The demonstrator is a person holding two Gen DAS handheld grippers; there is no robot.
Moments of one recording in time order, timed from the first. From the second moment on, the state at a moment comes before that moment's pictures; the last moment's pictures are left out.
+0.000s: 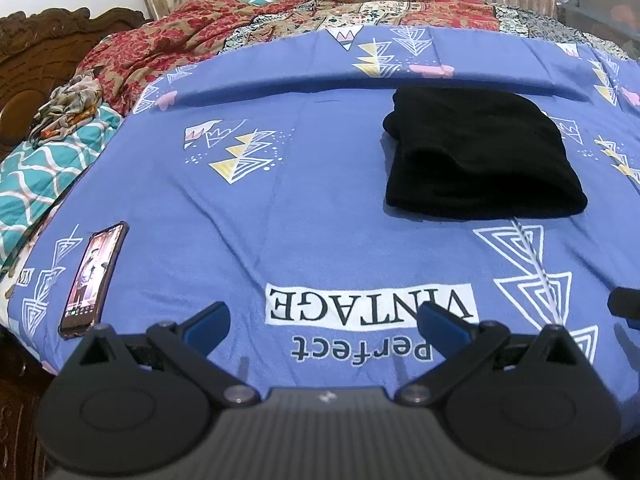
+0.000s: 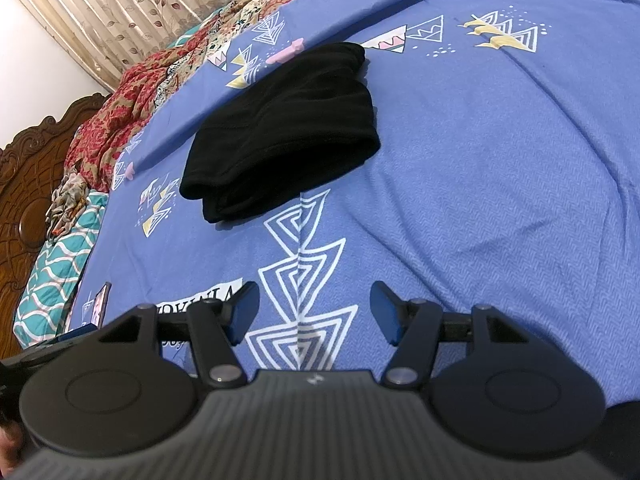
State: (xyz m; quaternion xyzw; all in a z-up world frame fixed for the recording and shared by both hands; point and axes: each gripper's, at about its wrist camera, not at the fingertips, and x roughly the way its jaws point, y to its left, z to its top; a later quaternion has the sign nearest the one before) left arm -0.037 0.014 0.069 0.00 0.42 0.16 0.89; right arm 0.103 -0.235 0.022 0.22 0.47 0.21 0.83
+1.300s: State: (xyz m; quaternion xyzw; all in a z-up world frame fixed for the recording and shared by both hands) left arm -0.038 0.017 0.066 -0.02 0.45 0.15 0.88; right arm 0.104 -0.236 0.020 0.22 0.47 0.21 0.83
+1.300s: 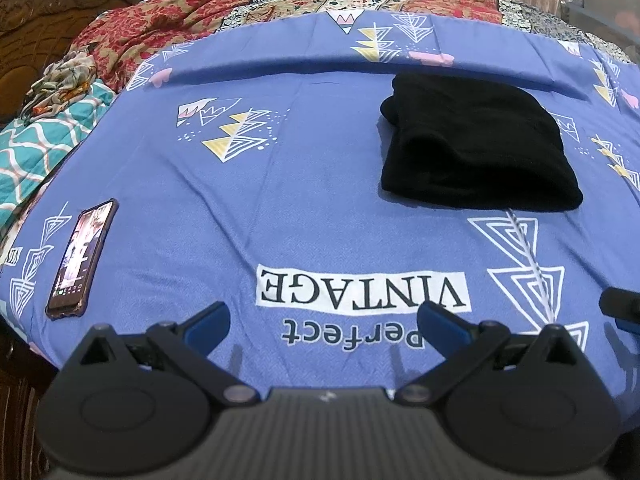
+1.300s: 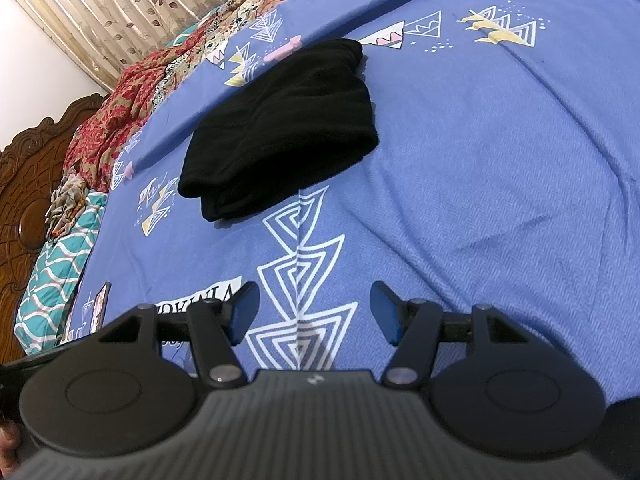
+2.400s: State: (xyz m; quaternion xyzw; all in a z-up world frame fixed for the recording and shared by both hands) left arm -0.039 0.015 0.067 -0.02 0.45 0.14 0.88; right arm 0.103 -0.237 0.020 0.22 0.47 0.21 0.83
